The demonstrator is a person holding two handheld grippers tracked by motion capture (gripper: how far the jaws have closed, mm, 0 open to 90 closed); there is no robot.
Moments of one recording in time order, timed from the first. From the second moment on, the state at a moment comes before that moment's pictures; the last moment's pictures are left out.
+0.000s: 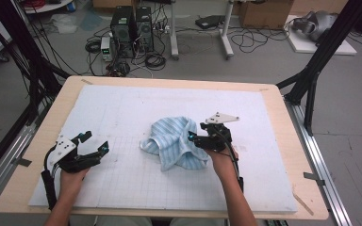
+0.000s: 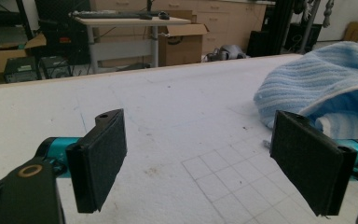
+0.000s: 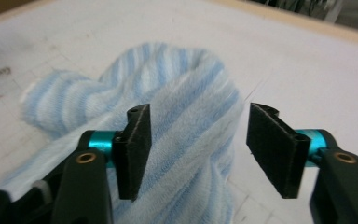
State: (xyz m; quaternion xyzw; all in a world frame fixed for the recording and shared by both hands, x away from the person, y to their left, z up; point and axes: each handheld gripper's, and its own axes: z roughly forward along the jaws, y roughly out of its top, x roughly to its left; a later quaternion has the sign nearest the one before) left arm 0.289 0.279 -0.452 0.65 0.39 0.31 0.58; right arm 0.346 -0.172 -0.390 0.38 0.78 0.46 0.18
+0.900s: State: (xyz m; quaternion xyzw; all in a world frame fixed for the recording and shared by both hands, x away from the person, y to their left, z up) left arm 0.289 0.278 -0.452 0.65 0.39 0.32 0.58; right arm 0.326 -0.146 -0.380 0.20 0.84 0.46 0.20
